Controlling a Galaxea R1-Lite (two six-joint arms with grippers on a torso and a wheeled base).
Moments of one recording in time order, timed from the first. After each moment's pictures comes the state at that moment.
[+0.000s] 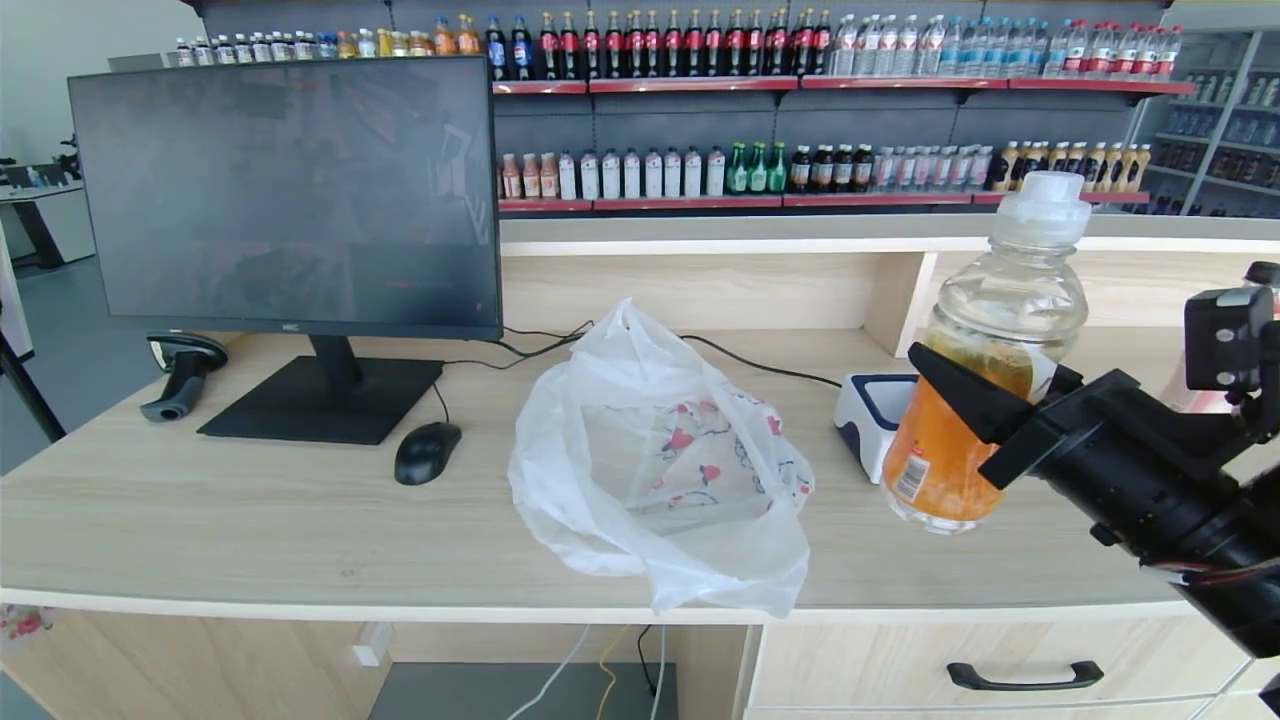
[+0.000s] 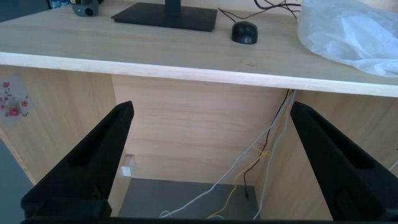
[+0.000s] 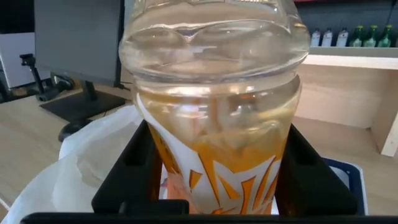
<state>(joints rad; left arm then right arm) 0.00 0.00 0.00 0.00 0.00 0.00 0.38 1.59 -0.32 -1.57 0.12 0.06</state>
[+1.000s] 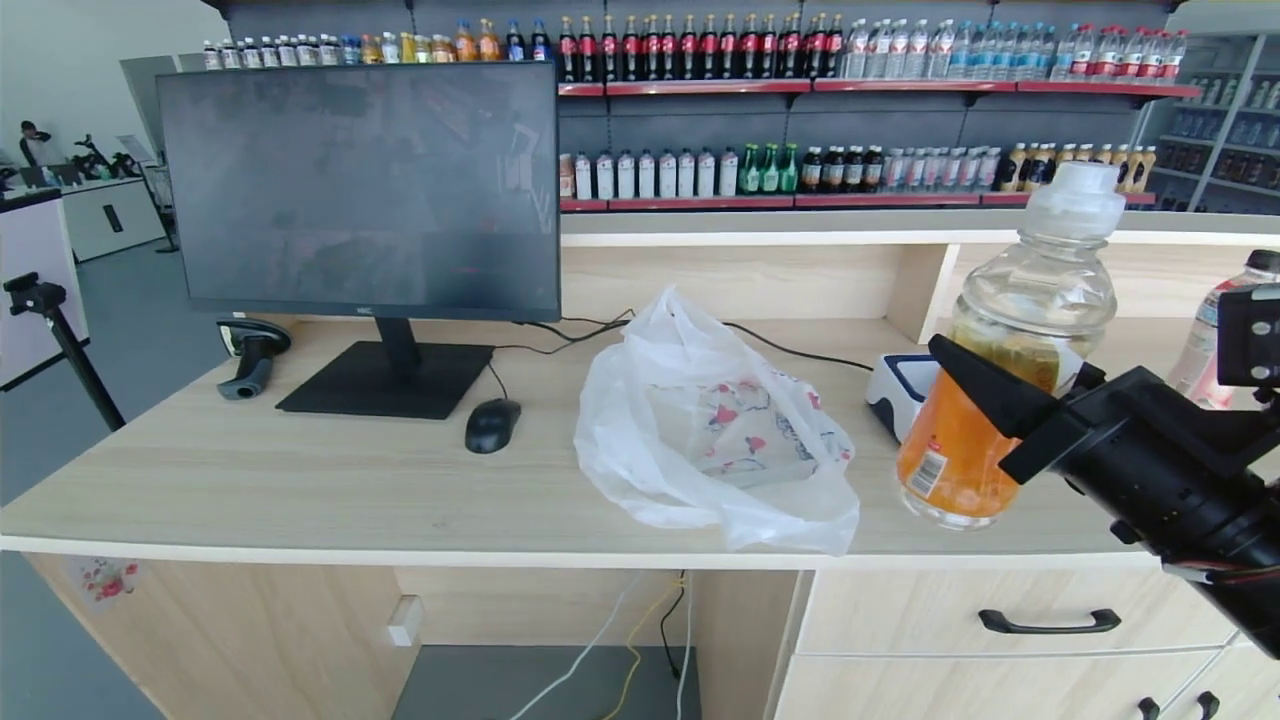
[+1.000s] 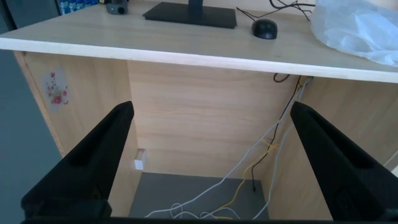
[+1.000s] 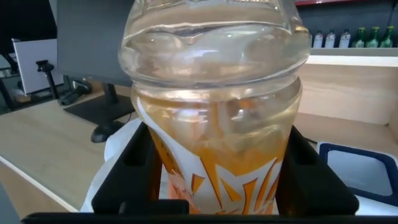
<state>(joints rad) 0.00 0.00 0.00 0.00 0.00 0.00 0.36 1.57 -0.31 -1.57 0.12 0.08</state>
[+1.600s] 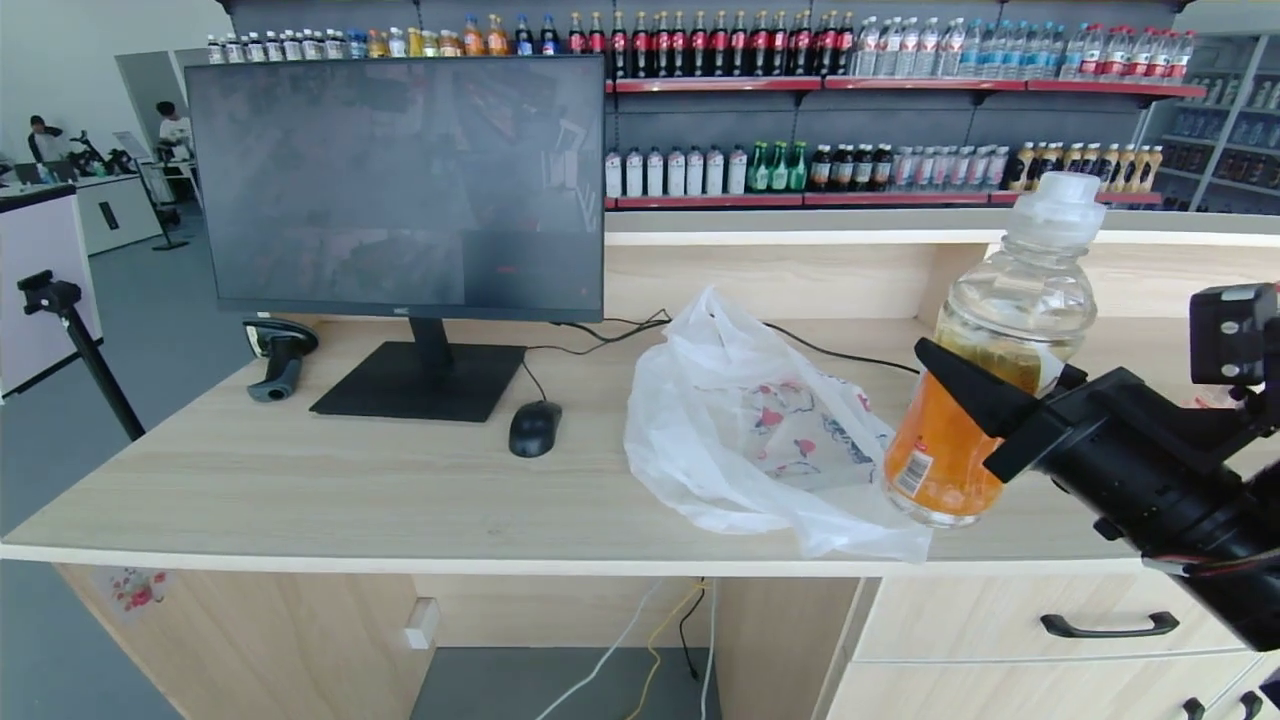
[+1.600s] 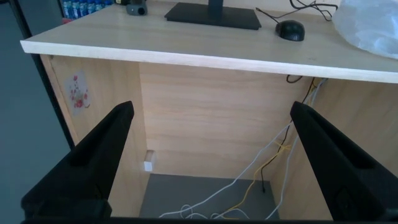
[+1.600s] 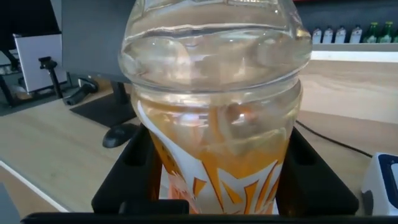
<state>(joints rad) 0.00 0.00 0.00 0.00 0.00 0.00 0.36 1.59 -0.32 -1.57 0.12 0.08</state>
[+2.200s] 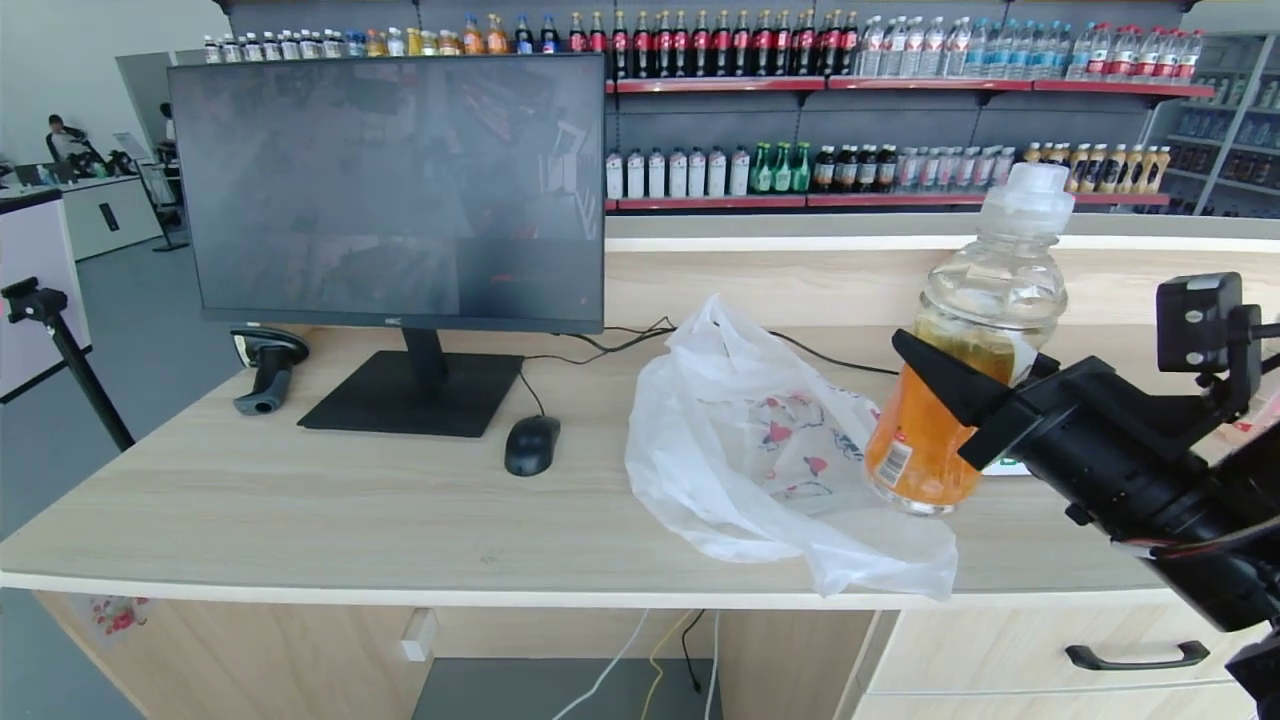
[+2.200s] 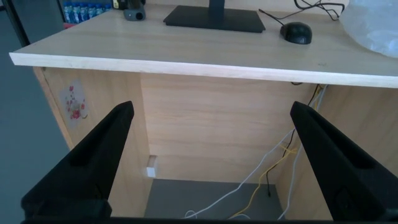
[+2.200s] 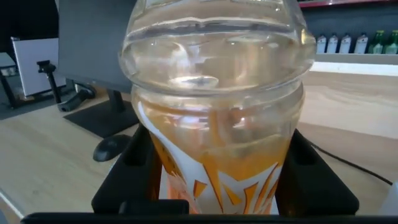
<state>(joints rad) 0.00 0.00 0.00 0.00 0.00 0.03 0.39 1.64 -0.38 -1.57 0.13 0.07</state>
